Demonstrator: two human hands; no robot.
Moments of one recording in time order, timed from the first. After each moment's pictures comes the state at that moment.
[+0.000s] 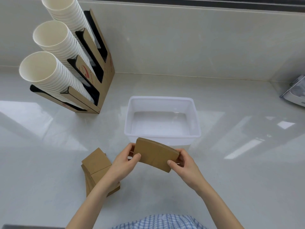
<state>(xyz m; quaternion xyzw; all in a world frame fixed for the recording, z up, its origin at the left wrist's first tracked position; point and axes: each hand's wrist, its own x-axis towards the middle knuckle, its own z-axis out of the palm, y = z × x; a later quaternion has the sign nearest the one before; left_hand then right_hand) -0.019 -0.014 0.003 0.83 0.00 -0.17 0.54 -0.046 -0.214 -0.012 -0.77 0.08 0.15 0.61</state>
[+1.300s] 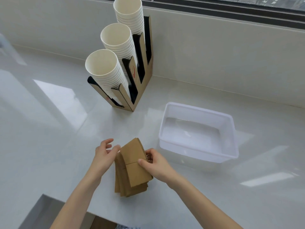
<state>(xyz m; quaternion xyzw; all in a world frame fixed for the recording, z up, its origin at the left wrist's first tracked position) -0.026 0.101 0.005 0.77 0.30 -0.05 0.56 -0.005 -0.067 0.010 -0.79 -0.05 0.35 0.51</state>
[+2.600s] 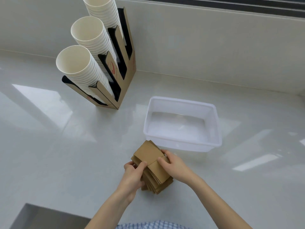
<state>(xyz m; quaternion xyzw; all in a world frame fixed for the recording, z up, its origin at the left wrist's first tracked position) -0.045 -0.001 -0.028 0.59 0.33 -0.23 0.70 -0.007 -0.148 -0.014 -0.84 0.01 0.30 0.44</state>
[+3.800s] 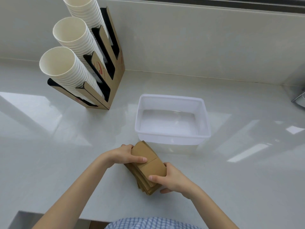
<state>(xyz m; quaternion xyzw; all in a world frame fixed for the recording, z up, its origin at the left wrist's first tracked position) 0.020 0.032 -0.013 0.83 0.03 -0.43 0.34 -0.048 -0.160 -0.016 -0.77 0.12 0.39 0.49</state>
